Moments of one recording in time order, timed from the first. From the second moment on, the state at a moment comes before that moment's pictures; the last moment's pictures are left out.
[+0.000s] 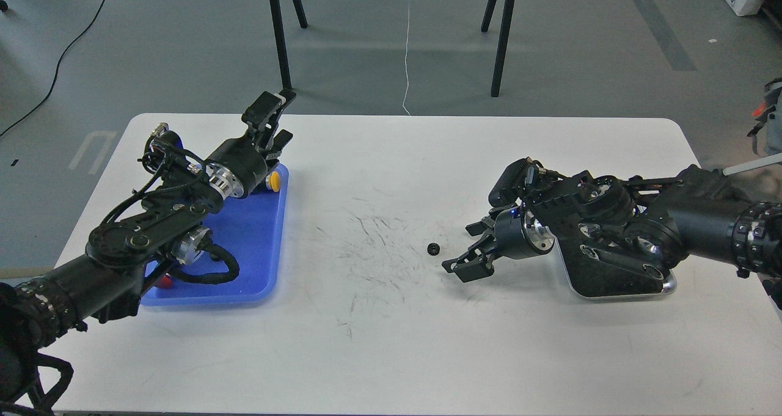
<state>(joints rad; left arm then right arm) -0.79 0.30 -0.38 -0.74 0.56 0.00 -0.49 1.20 -0.25 -0.46 0.84 -1.54 0.10 0.49</state>
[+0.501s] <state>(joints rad) -0.79 0.29 -0.38 -0.75 0.56 0.00 -0.49 1.18 -0.18 -0.44 0.78 -1.53 0.09 0.49</state>
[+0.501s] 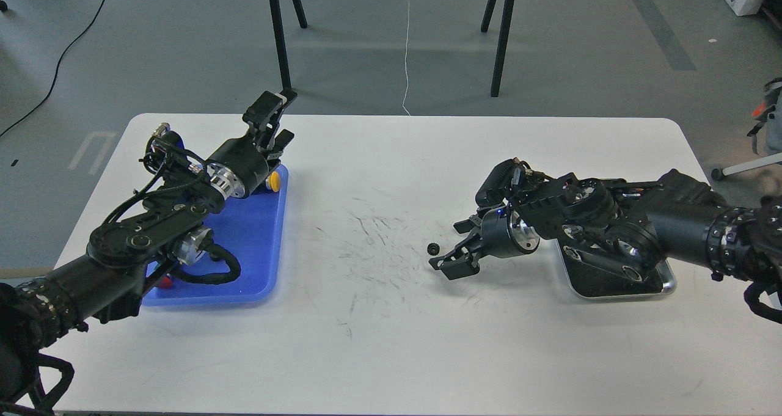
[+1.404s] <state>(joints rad) -0.79 0.29 -0.38 -0.75 0.56 0.00 -0.49 1.14 -0.15 -0.43 0.72 -1.52 -0.05 0.49</state>
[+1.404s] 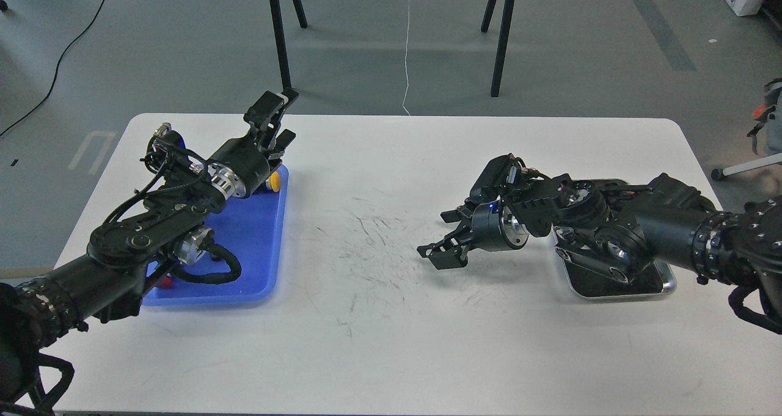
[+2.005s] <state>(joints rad) -0.79 0.31 -0.38 -0.75 0.56 0.00 -0.49 1.15 -0.12 -0.47 0.71 -1.52 0.04 0.49</state>
